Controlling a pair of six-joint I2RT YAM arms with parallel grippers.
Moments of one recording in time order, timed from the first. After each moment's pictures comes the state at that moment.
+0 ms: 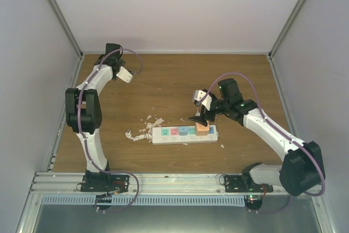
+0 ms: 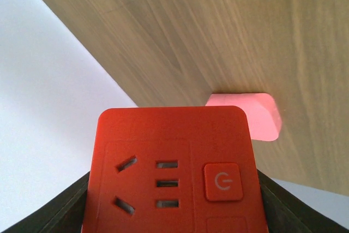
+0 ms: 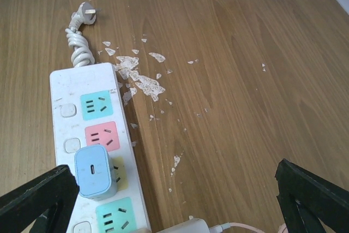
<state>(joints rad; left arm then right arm) -0.05 1.99 1.61 -0.50 -0.26 2.04 0.43 1.28 0.90 -0.39 -0.61 -0.70</state>
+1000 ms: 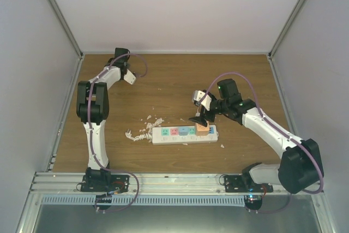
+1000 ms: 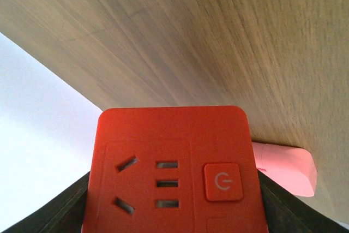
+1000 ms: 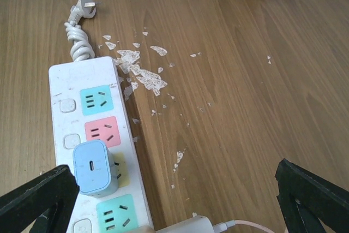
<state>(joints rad) -0.08 2.22 1.70 -0.35 -0.38 2.08 0.43 1.30 0.89 -0.39 -0.61 -0.70</state>
